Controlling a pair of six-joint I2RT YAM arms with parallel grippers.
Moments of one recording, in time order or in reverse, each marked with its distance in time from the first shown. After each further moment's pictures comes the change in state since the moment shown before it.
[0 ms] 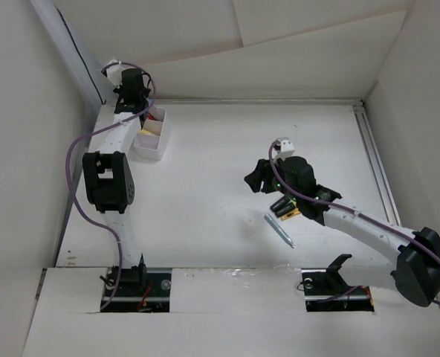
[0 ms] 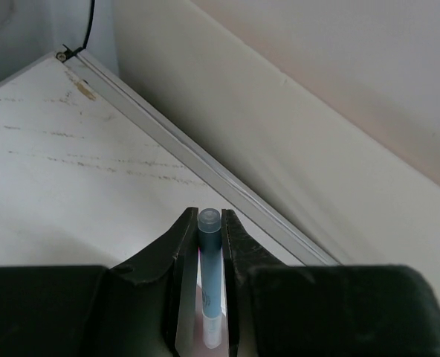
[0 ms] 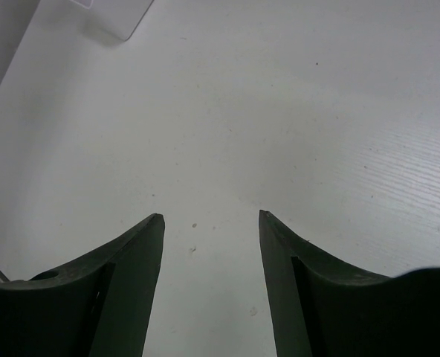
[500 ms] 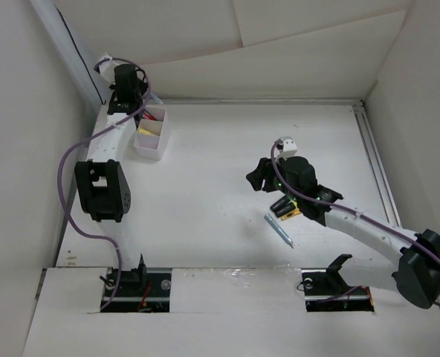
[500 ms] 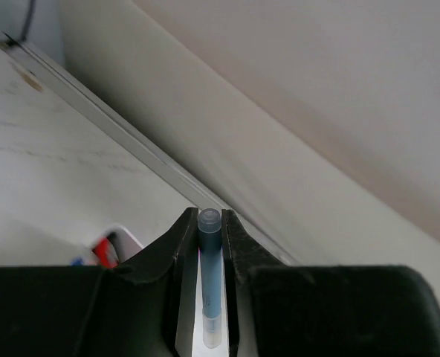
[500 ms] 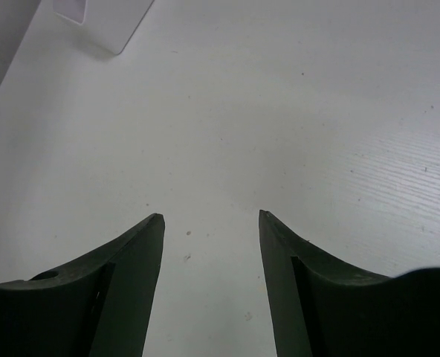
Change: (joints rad) left arm -0.032 -0.146 -0.086 0.002 0.113 -0.104; right arm 0.000 -0.011 0.000 -0.004 0.037 0.001
